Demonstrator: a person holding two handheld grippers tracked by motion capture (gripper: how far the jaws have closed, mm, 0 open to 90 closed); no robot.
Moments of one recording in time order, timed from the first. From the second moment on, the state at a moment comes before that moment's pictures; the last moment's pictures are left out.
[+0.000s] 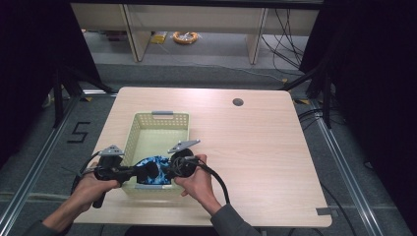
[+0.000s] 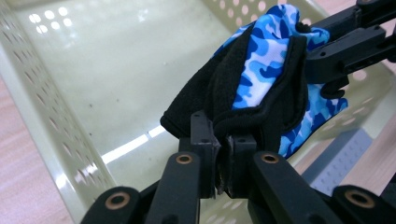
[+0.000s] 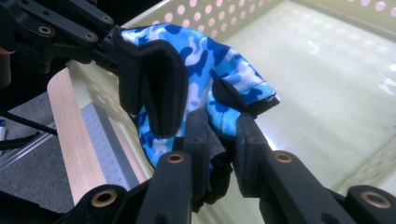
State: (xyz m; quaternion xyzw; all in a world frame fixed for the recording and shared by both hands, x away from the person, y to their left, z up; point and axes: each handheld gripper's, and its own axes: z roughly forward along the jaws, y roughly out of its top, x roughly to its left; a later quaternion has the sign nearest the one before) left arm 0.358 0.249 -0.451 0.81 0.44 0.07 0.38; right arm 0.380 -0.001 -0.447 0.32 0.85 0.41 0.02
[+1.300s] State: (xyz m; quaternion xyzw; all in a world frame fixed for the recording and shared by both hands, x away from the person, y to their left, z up) left arm 0.350 0.261 -0.419 0.81 0.46 0.05 0.36; right arm 0.386 -0.001 -0.457 0.35 0.86 0.37 0.01
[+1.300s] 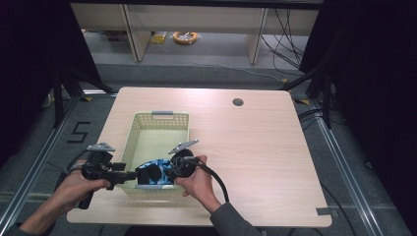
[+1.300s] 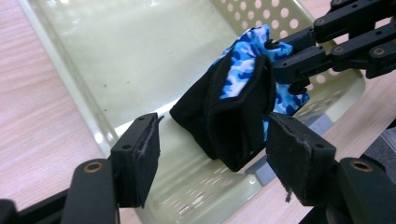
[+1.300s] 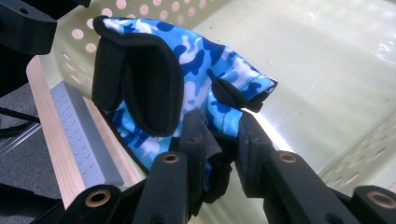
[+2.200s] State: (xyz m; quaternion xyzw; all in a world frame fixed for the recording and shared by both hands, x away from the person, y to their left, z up) left arm 0.341 0.238 -0.414 0.81 0.44 0.05 0.38; right arm 0.383 -0.012 -0.429 0.30 0.87 0.38 0.06
